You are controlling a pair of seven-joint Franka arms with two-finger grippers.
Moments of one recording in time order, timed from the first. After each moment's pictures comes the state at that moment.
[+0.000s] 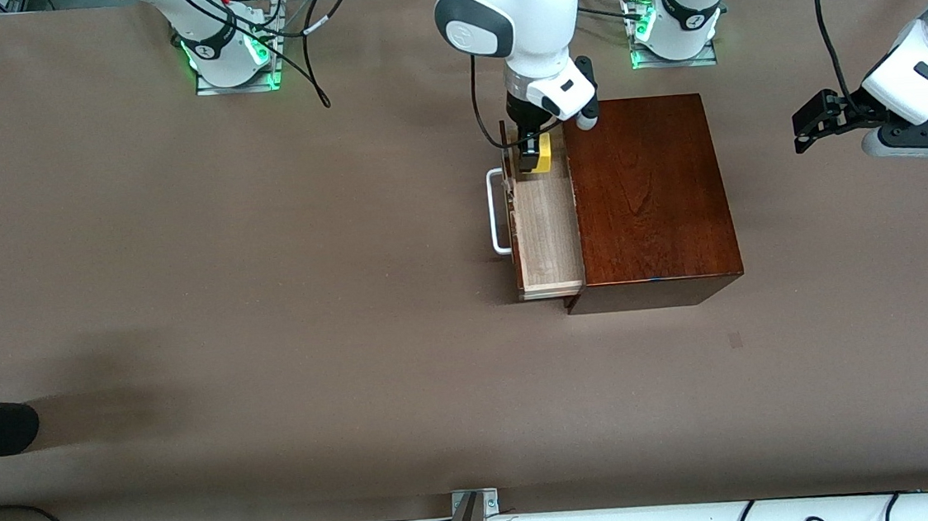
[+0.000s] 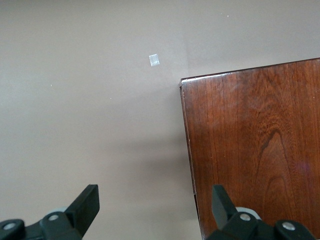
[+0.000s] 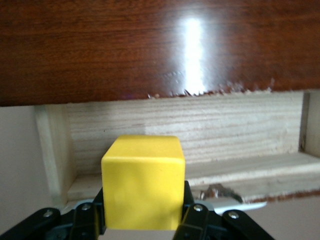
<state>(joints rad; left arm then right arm) -0.04 -0.02 -0.03 -1.67 0.06 1.61 0.05 0.87 0.76 0.29 -1.13 -0.37 1.92 -0.36</state>
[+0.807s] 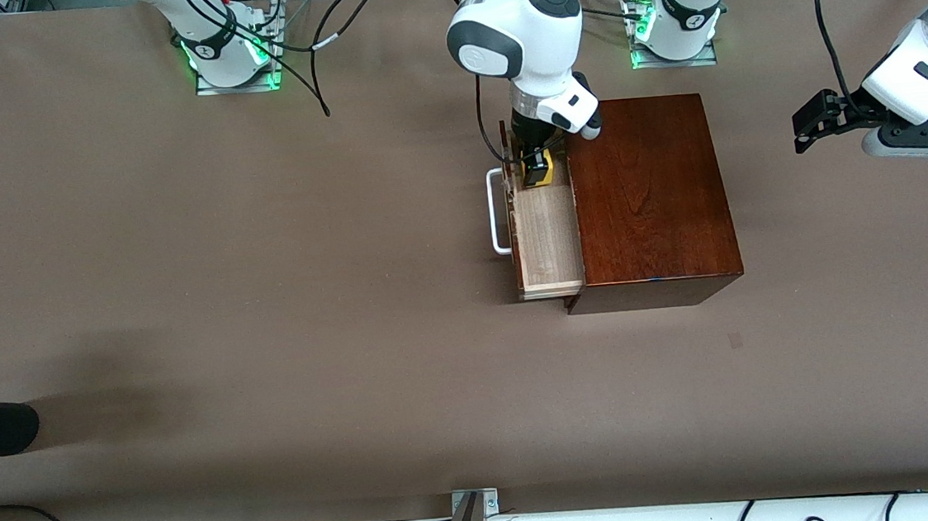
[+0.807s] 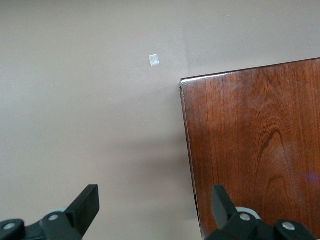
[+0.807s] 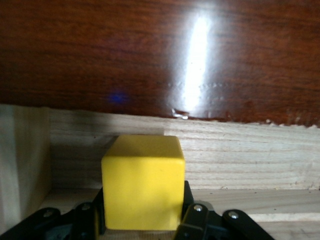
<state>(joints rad) -0.04 -0.02 -0.03 -1.67 0.06 1.61 0.05 0.88 0.83 0.27 -1.13 -0.42 1.96 -0.45</state>
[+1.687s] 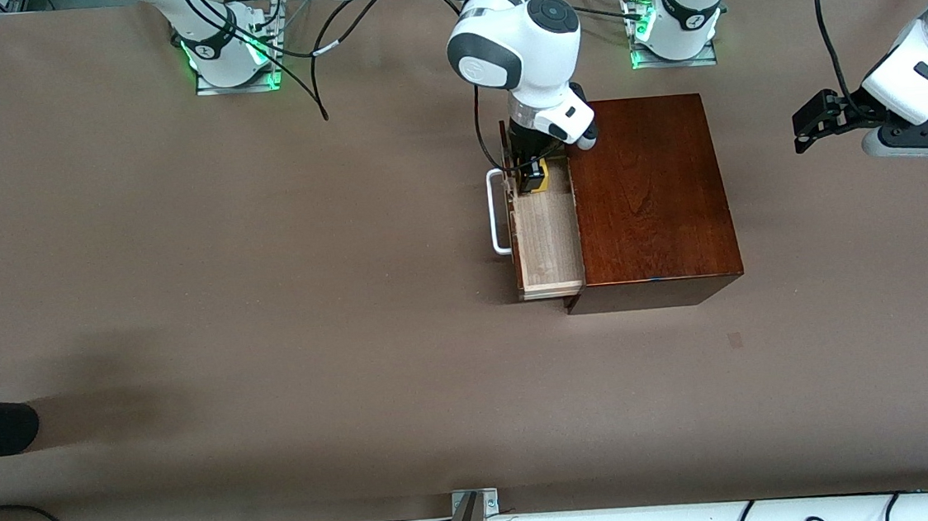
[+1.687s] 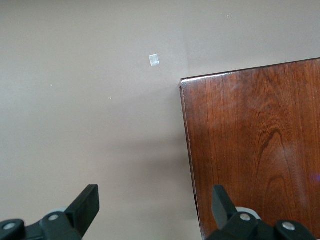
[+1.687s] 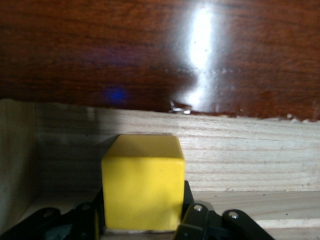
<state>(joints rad) -0.04 -0.02 -0.03 -1.67 0.06 1.61 0.05 0.88 0.85 0.27 -1.13 -0.42 1.96 -0.45</state>
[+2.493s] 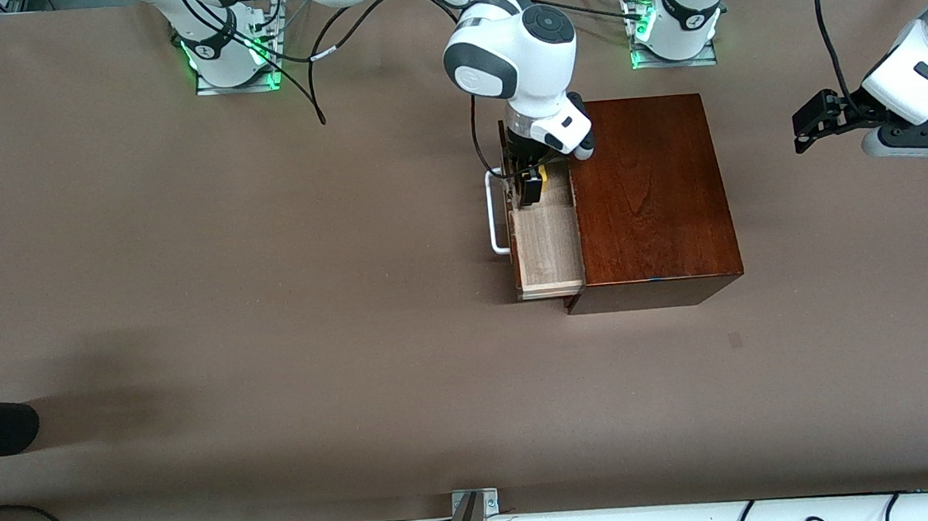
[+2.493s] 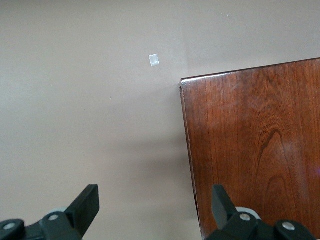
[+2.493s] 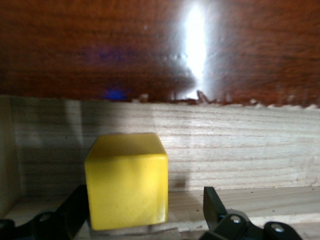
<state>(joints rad) -0.04 -0.02 -0.03 -1.67 0.06 1.61 0.05 0.87 0.85 0.26 -1.11 -0.40 1.97 -0.43</state>
